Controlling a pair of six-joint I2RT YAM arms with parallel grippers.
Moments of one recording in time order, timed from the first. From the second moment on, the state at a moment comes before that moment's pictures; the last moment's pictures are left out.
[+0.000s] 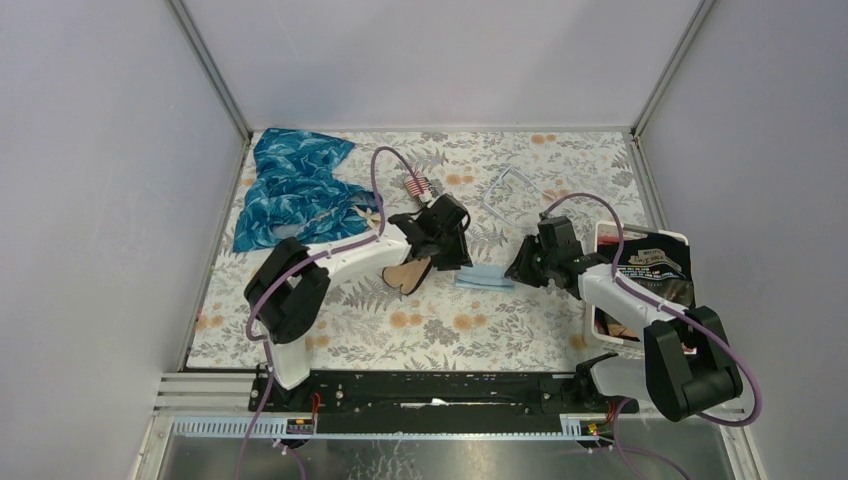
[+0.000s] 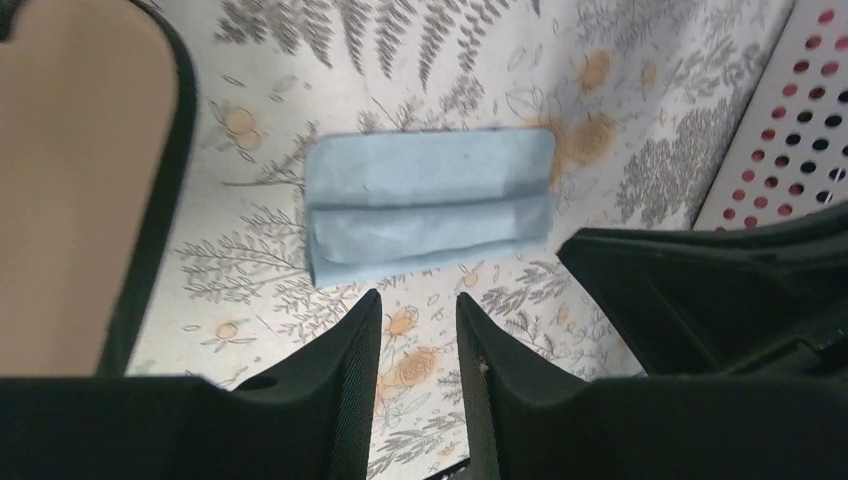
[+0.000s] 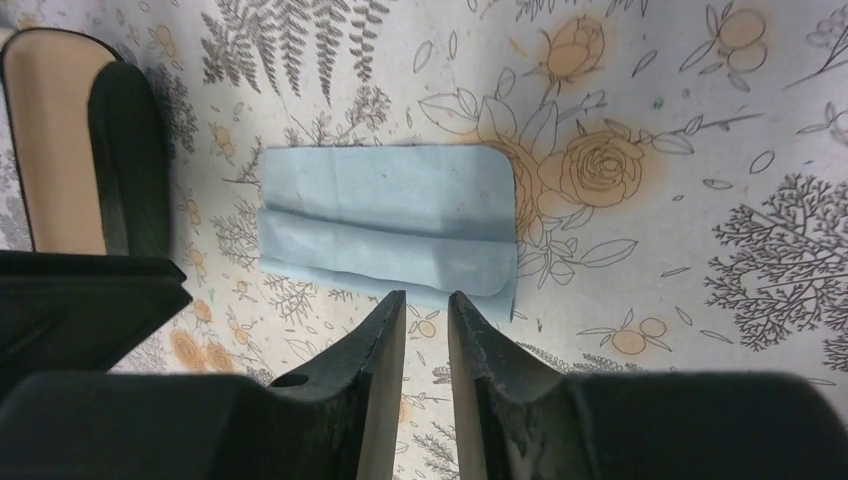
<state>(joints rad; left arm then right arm) -0.79 1.83 1.29 -0.41 0.04 -0.96 0.34 1.27 0.61 -0.25 -0.14 0.66</state>
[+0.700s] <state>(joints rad) -0.86 1.86 1.23 -0.39 0.07 -0.96 0.34 1.35 0.55 -0.18 -0.20 0.68</state>
